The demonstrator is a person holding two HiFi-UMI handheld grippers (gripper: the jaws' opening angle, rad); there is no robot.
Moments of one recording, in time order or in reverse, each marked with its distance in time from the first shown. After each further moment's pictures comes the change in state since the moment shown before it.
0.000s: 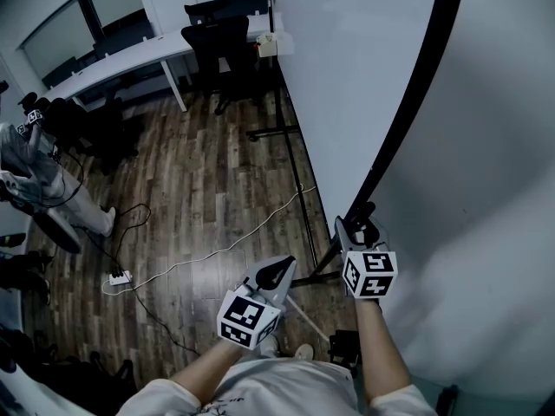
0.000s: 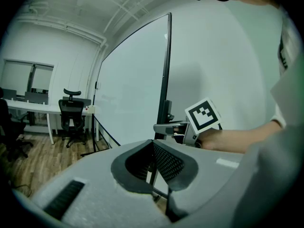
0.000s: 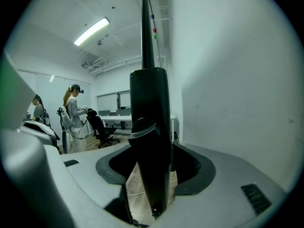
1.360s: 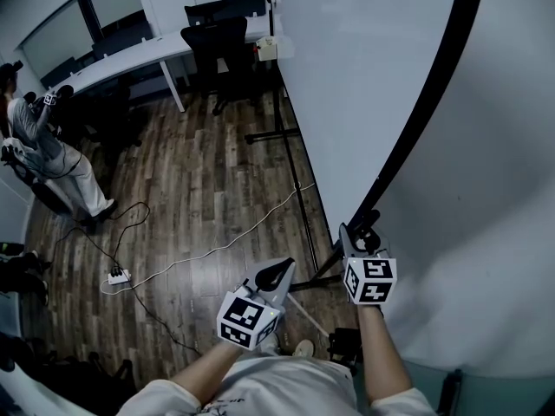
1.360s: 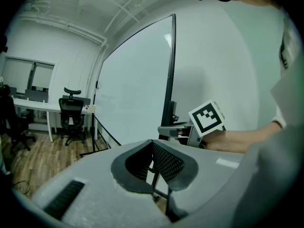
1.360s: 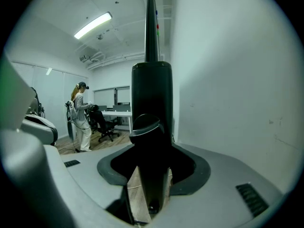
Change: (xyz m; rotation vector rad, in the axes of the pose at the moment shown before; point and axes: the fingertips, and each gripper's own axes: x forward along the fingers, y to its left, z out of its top) left arm -0.034 -0.016 -0.003 -0.018 -0.004 -0.015; right arm -0.045 0.013 -0.009 -0.042 0.042 -0.066
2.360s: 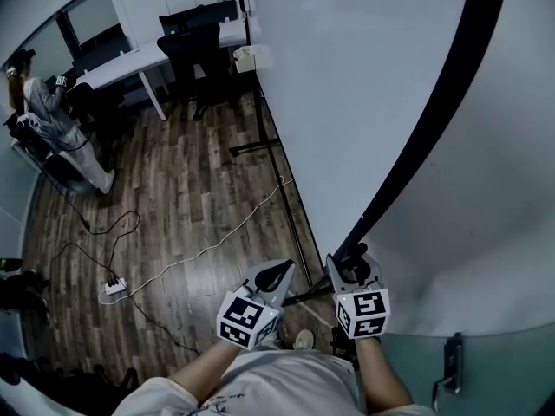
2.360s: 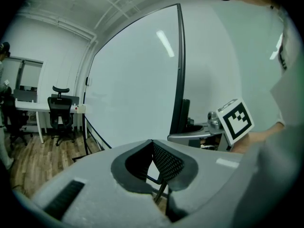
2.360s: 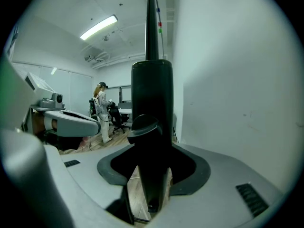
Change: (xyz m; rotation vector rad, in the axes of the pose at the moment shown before) left arm -0.032 -0.072 -0.001 0.027 0.034 -0.119; right arm -0.138 0.042 -0.026 -0.020 0.032 0.030
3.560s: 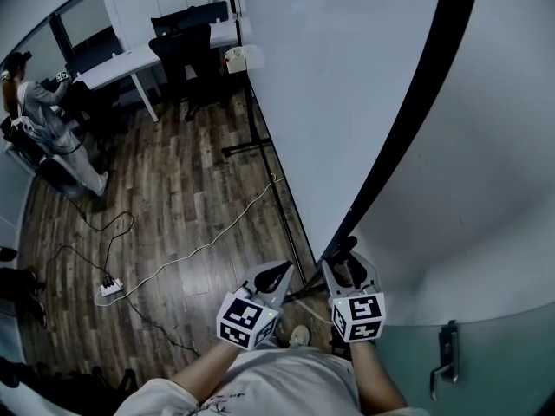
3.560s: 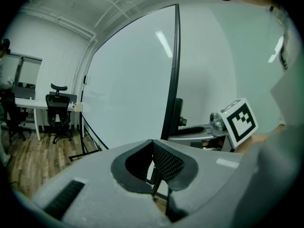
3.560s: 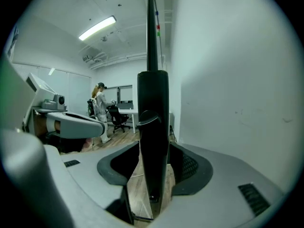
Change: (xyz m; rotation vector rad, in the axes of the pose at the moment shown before) left arm -0.014 -0.024 0.007 -0.023 -0.008 -0.030; right arm -0.034 0.010 0.004 0.011 0.012 -0.030
